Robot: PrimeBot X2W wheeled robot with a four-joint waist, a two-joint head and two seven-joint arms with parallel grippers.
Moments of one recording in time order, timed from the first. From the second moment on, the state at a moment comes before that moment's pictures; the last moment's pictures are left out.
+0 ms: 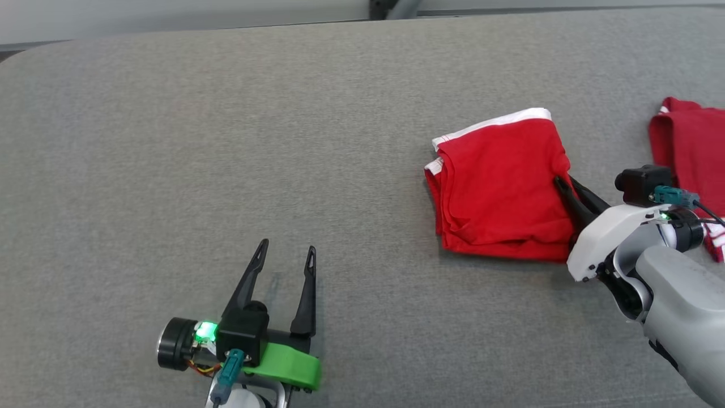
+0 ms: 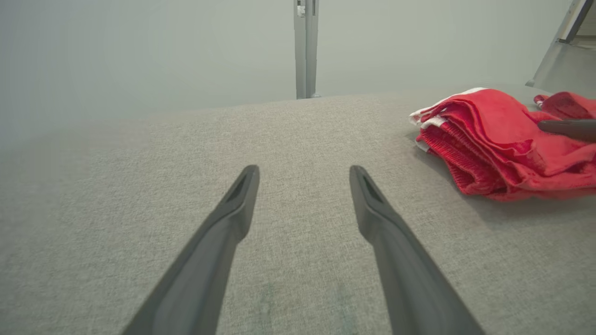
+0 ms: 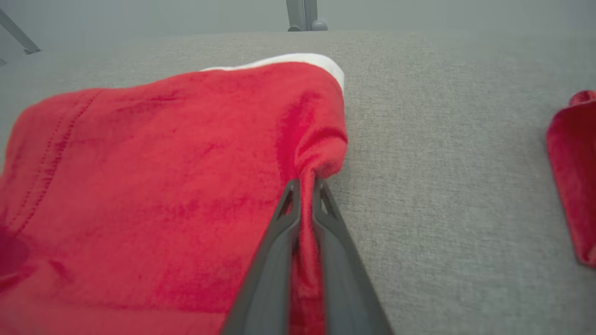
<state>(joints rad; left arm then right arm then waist) -0.10 0.05 -0.38 0.16 -0.12 0.10 -0.26 -0.69 -0.47 0.81 0.78 0.92 0.13 -0.26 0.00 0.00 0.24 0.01</state>
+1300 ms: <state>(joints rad) -0.28 0.12 -0.36 0.17 -0.01 0.02 -0.27 -0.86 -0.72 0.41 0.84 0.46 0.13 -0.26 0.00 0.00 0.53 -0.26</state>
